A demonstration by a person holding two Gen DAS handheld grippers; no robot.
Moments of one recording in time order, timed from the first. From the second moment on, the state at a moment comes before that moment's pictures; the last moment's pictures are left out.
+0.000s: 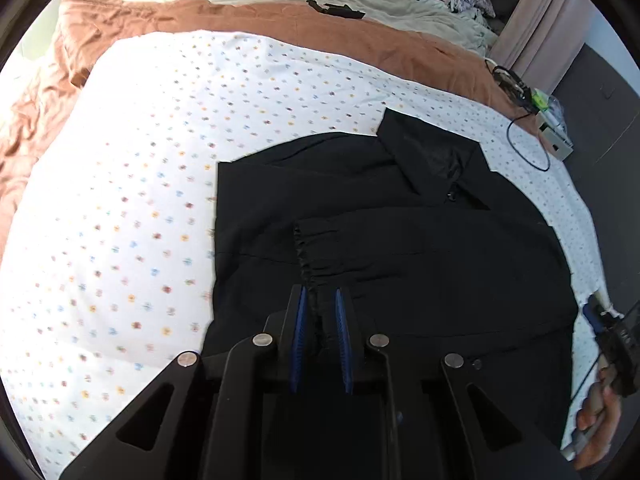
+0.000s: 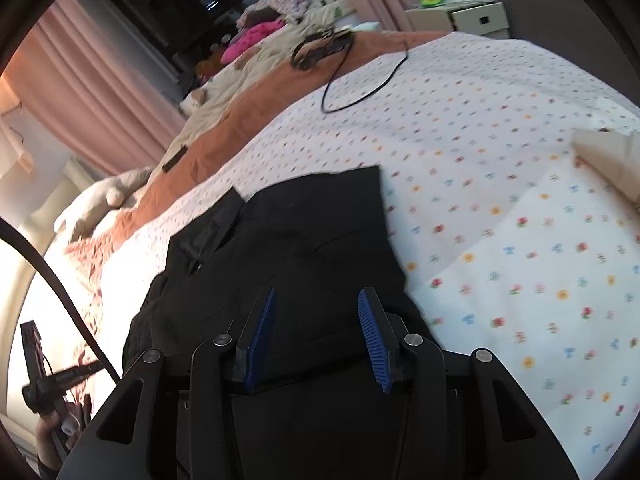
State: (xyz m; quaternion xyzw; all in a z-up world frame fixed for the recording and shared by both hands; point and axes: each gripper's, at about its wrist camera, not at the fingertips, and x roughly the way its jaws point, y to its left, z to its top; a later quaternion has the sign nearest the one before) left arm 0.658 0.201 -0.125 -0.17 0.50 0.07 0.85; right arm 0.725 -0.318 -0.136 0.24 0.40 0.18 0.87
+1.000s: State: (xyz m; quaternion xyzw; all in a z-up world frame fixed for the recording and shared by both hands) left arm 0.565 0.175 -0.079 -0.14 0.45 0.06 0.88; right arm 0.656 -0.294 -0.103 0.16 0.41 0.11 0.89
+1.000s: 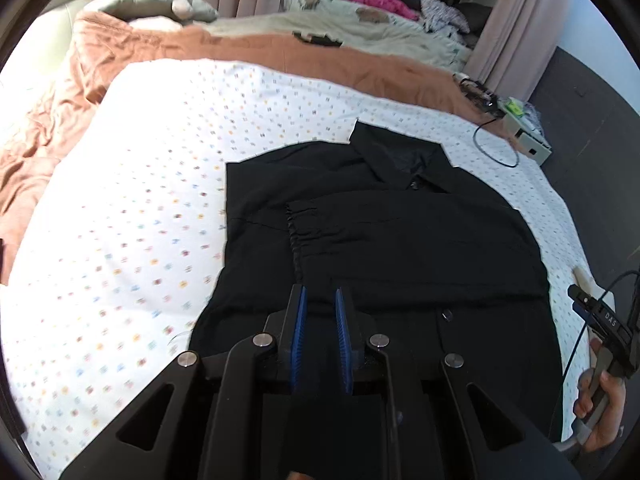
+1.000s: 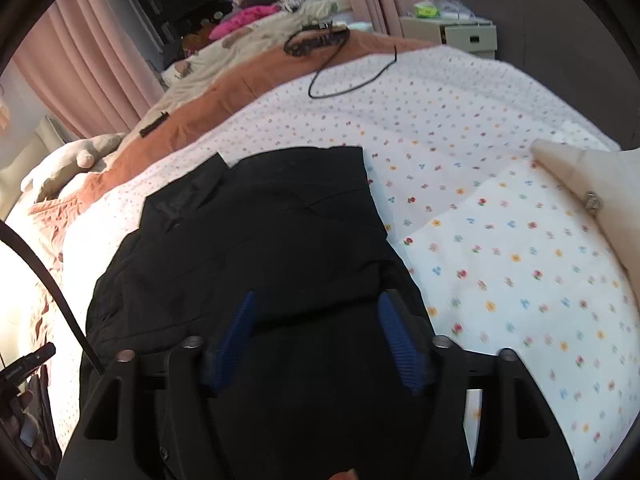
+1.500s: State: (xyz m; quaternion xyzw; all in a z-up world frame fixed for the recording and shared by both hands) left arm 0.426 0.182 -0.010 -0.13 0.37 0.06 0.92; right arm 0.528 -0.334 -0.078 0.16 0.40 0.14 0.89
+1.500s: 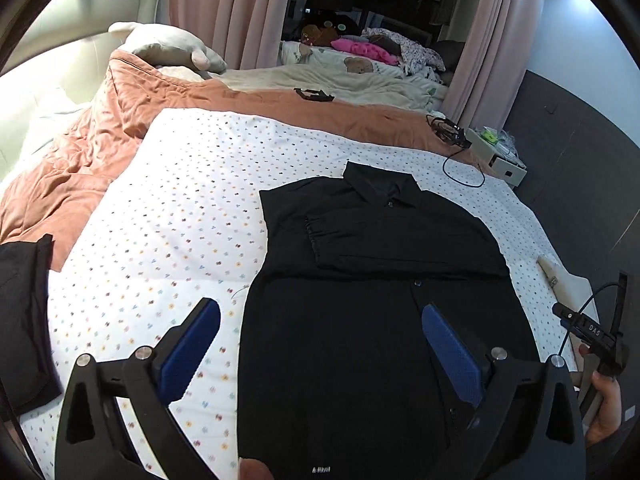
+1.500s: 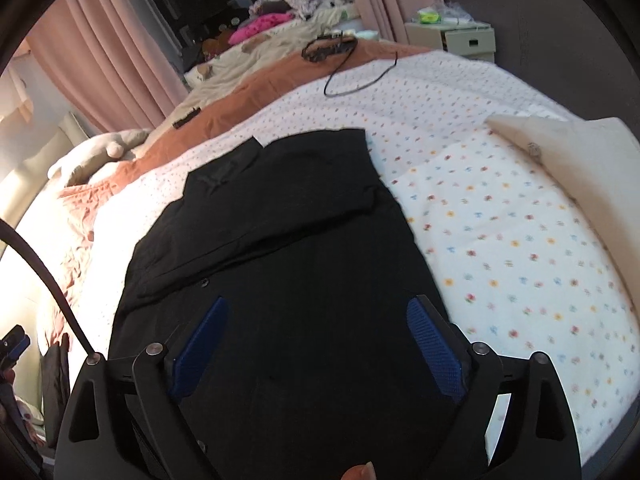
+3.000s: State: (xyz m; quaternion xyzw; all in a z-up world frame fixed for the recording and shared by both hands) left arm 0.152 0.151 -0.057 -0.13 0.29 0.12 0.94; right arm 0.266 -0.451 -0.074 0.07 0.34 0.14 0.93
